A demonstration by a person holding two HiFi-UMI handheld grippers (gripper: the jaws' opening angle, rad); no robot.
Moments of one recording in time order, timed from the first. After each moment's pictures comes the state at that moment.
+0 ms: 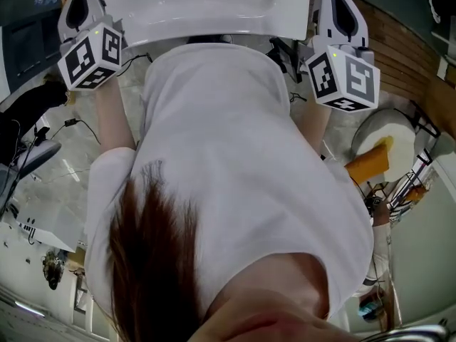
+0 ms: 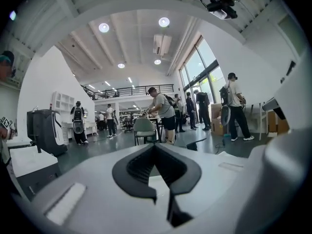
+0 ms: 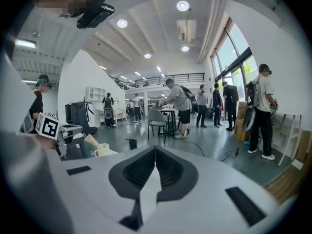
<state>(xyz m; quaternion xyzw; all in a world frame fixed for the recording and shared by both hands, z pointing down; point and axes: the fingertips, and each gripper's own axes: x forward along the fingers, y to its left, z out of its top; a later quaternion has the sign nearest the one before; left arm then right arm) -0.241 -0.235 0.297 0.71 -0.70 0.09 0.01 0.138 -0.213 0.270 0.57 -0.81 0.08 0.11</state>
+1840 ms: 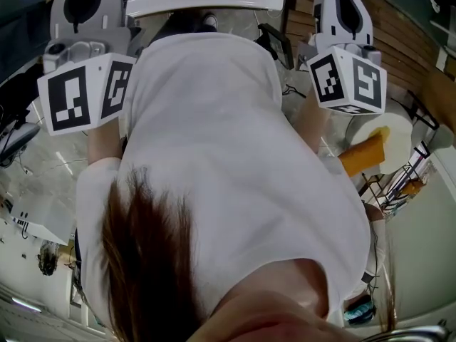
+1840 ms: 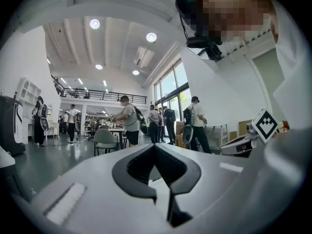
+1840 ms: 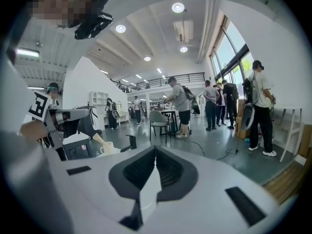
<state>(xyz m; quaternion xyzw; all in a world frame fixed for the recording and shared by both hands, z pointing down) -0.028 -0.170 0.200 0.83 -0.55 0.03 -0.01 0.215 -0.166 0.264 0.55 -0.82 0.09 0.09</state>
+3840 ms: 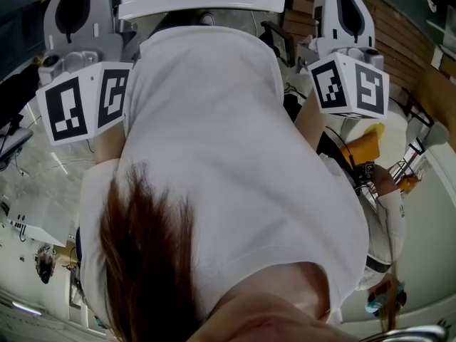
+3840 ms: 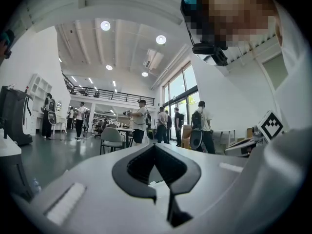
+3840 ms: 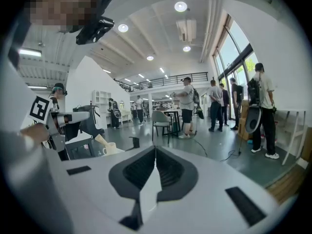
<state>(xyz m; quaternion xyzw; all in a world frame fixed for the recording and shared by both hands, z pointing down) -0.059 -0.162 0.209 0.81 -0.58 0.00 0.01 0.193 -0.162 0.261 0.54 -0.83 0.09 0.10</state>
